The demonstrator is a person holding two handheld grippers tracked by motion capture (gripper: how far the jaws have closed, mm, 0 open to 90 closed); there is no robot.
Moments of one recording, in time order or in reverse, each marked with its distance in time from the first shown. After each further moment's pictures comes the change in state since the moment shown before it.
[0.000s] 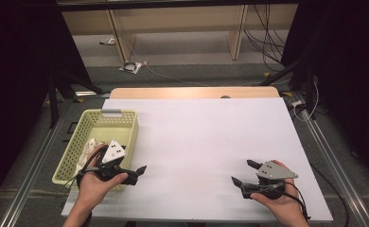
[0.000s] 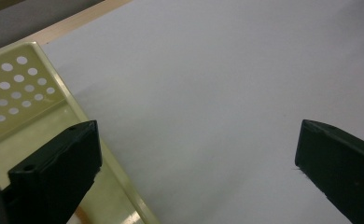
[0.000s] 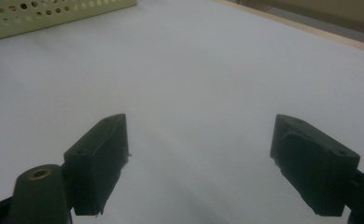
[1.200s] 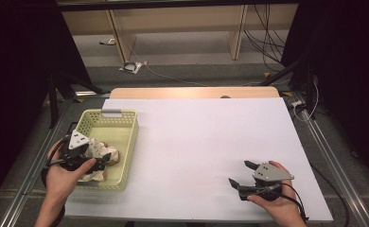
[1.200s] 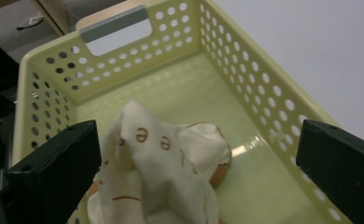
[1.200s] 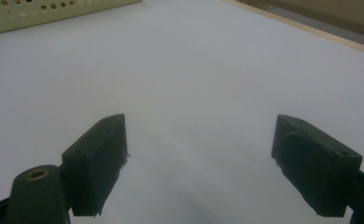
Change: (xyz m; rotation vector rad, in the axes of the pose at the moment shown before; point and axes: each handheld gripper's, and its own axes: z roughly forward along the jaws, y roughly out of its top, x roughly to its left) left arm 0.080 -0.022 -0.040 0.092 0.291 -0.147; right arm 0.010 0.003 0.002 0.014 -0.003 -0.024
